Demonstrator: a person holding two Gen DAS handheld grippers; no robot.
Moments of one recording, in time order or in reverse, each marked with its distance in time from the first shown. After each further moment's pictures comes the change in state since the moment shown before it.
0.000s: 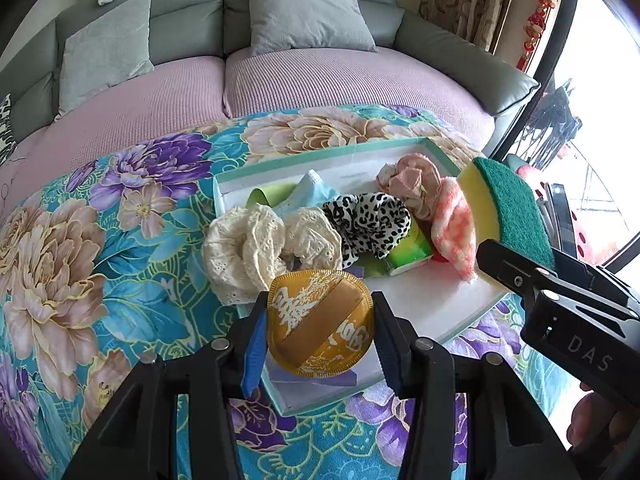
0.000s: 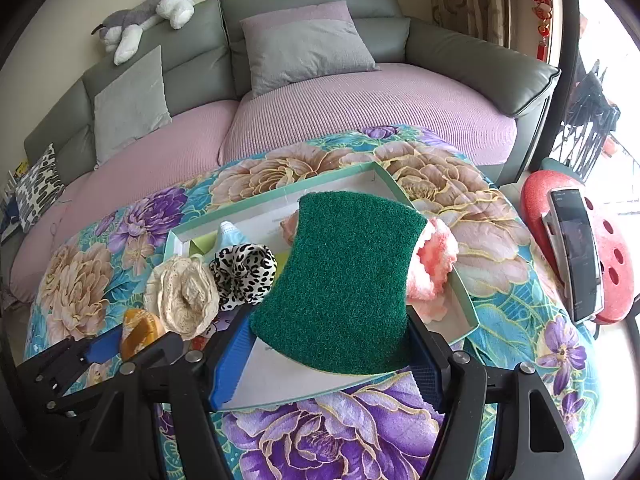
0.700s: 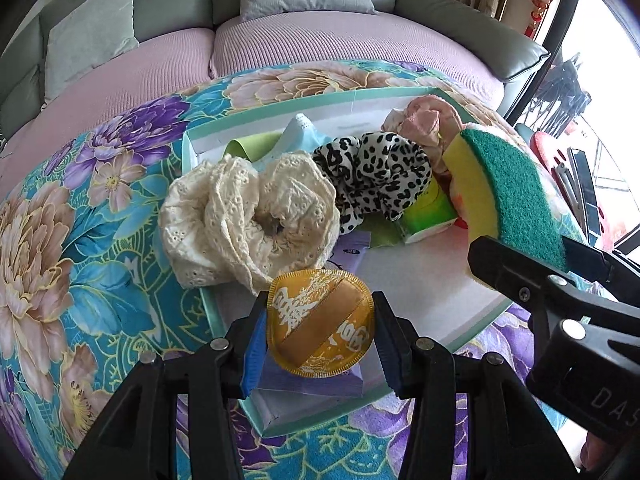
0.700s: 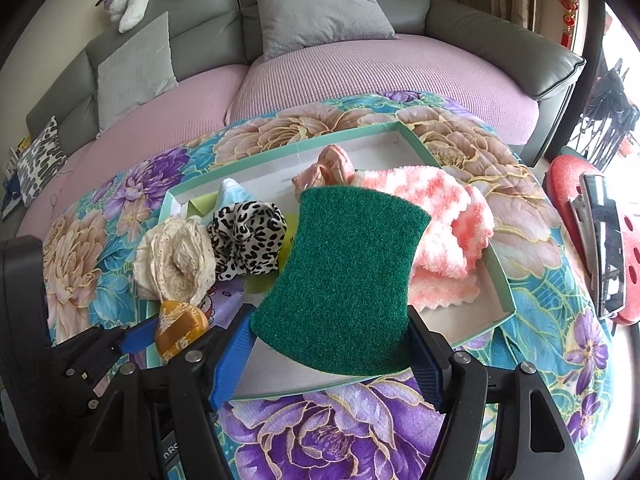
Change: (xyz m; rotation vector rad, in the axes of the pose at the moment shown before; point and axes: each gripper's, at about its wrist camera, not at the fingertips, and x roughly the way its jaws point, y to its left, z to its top) left arm 0.048 -0.008 -0.012 0.023 0.101 0.013; right arm 0.036 0.011 -0.011 -0.046 0.112 0.026
